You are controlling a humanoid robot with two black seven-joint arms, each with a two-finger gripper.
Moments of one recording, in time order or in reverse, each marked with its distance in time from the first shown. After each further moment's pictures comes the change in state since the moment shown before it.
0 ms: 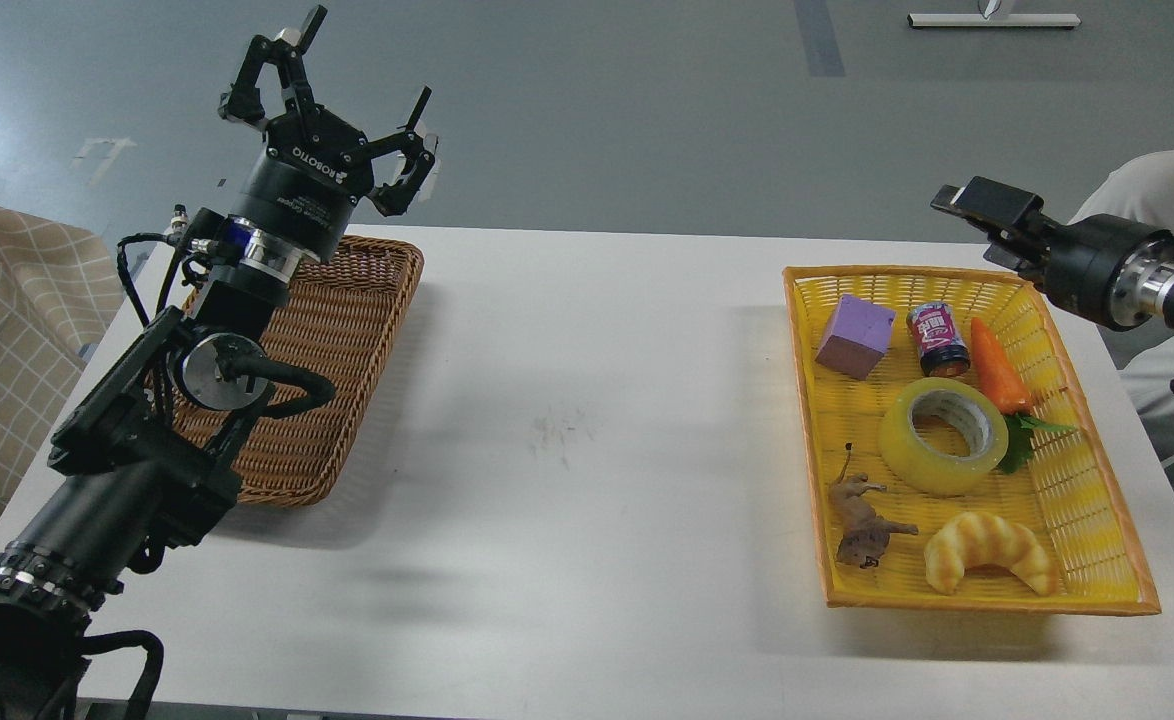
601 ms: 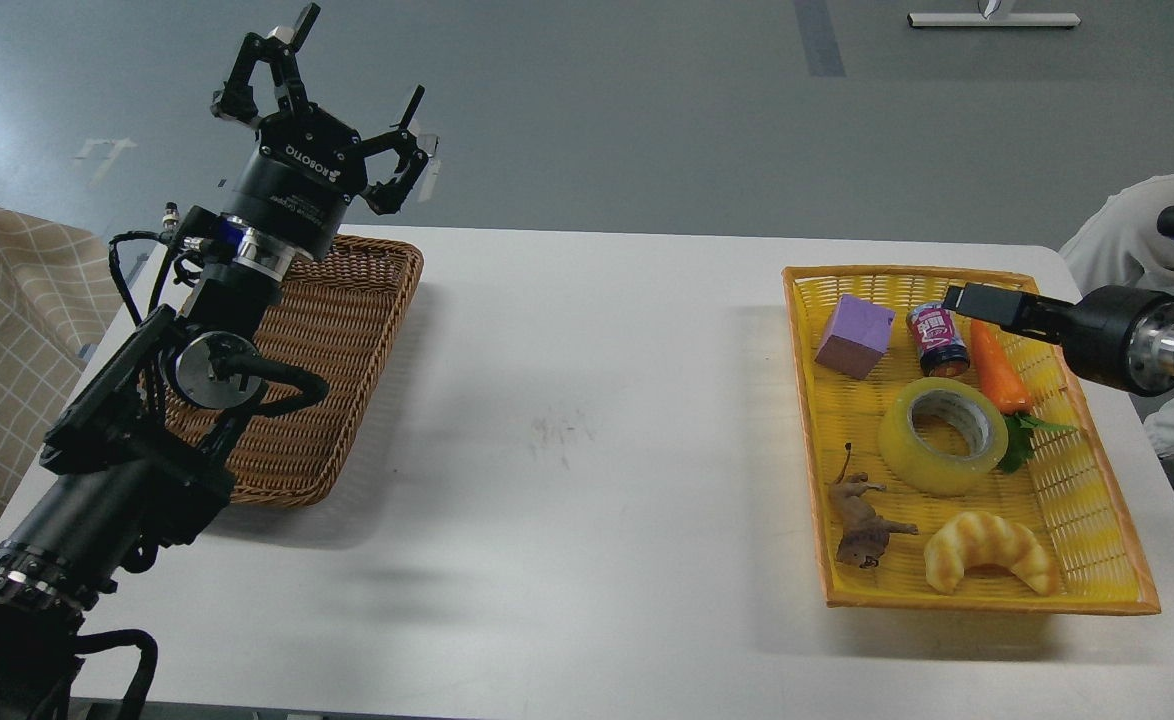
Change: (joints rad) left arm 0.000 0.012 -0.002 0.000 0.002 0.000 0.000; right arm -0.014 -0.177 -0.219 0.110 -0.089 -0.001 0.001
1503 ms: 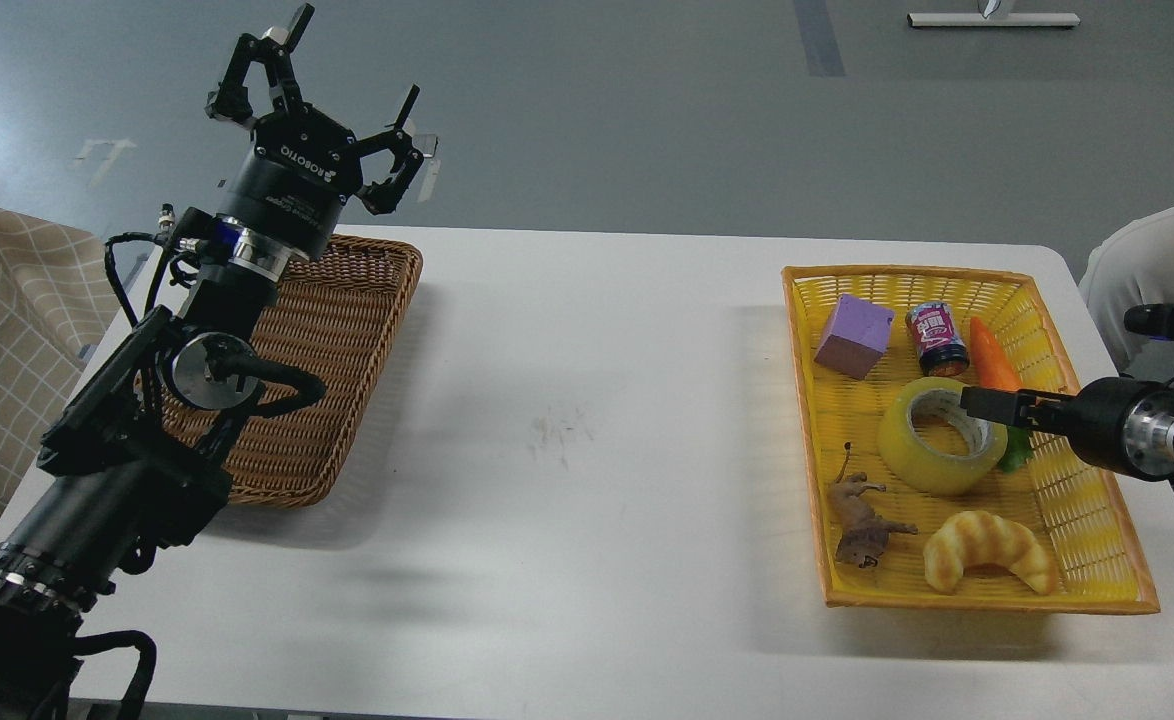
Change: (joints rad) left arm 0.005 0.000 -0.009 0.000 0.000 0.000 0.000; right arm -0.109 0.008 -0.048 -0.014 -0.140 0.001 -0.002
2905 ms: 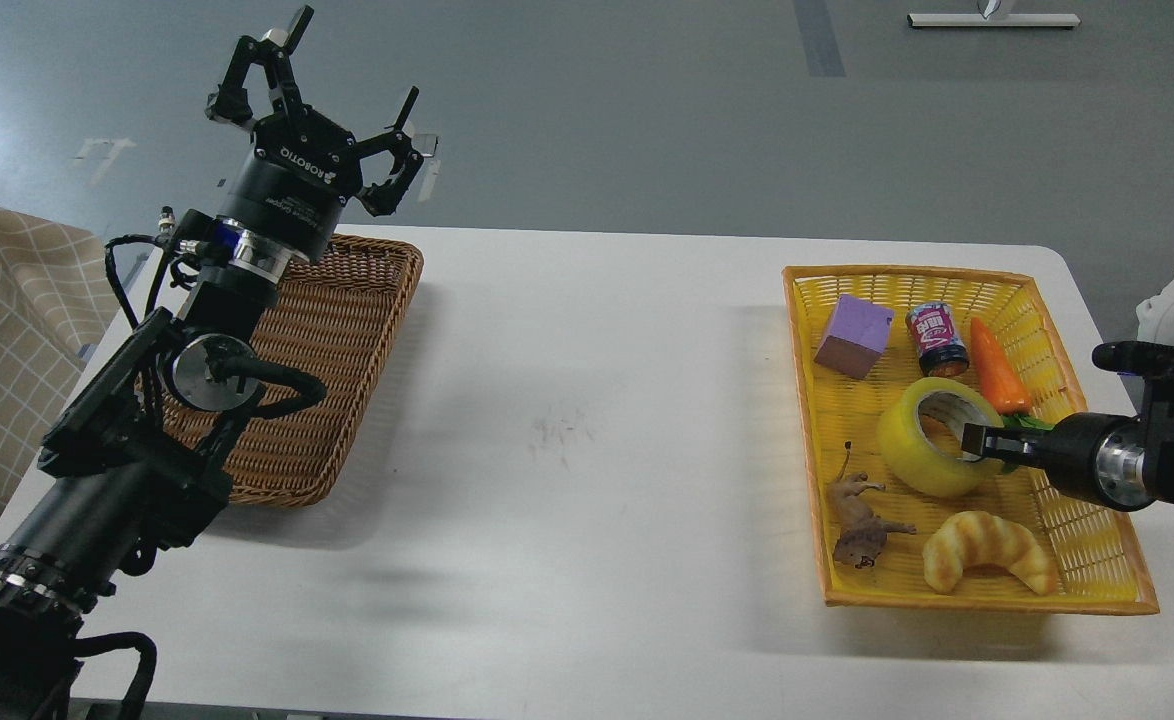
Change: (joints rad) left arm 0.003 -0.001 0.000 0.000 -0.001 0.000 -0.002; right arm -0.014 0.049 -0.034 -0.050 -0.015 0.000 0.002
